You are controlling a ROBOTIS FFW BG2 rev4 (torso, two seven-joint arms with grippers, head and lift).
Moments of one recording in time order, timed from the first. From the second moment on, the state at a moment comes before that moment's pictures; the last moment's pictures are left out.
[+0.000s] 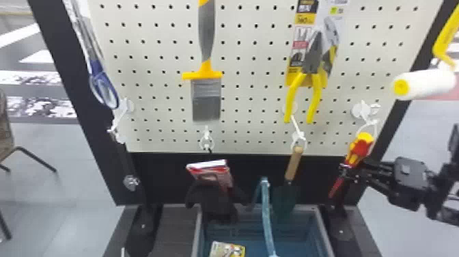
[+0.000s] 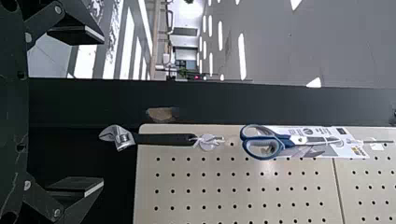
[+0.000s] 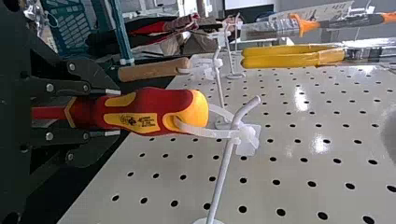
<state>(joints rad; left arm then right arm) 0.74 0.00 -0.08 -1.98 -0.14 -0.54 0.37 -0.05 -0.35 -0.22 -1.76 -0.24 0.35 1.20</state>
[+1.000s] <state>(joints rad) 0.75 0.00 -0.08 -1.98 -0.13 -0.53 0.37 -0.03 -0.35 -0.22 -1.80 -0.25 0.36 1.20</state>
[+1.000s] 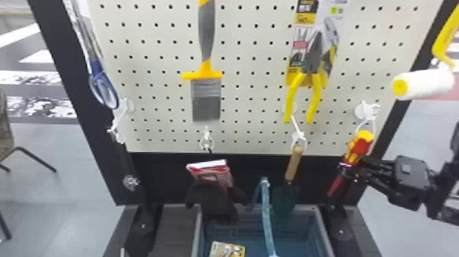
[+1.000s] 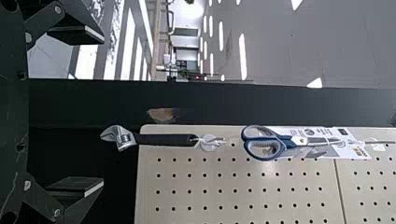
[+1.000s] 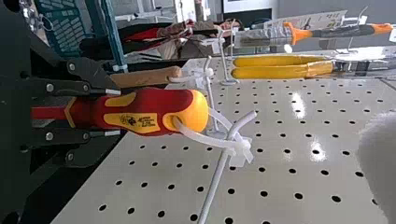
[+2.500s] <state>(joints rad) 0.75 0.00 -0.08 -1.98 -0.13 -0.53 0.37 0.02 -0.34 -0.22 -1.89 -0.27 0.37 1.19</state>
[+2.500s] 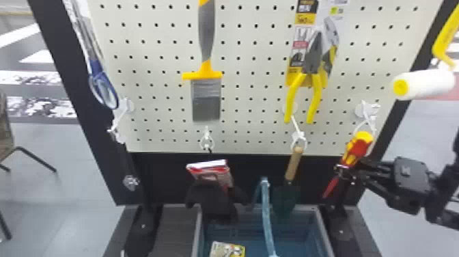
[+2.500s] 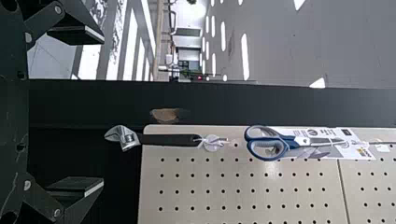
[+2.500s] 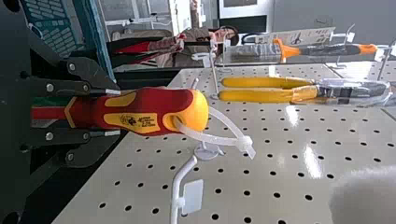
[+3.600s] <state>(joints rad) 0.75 0.00 -0.08 -1.98 -0.13 -0.53 0.37 0.12 -0.21 -0.19 -1.78 -0.36 0.30 1.13</state>
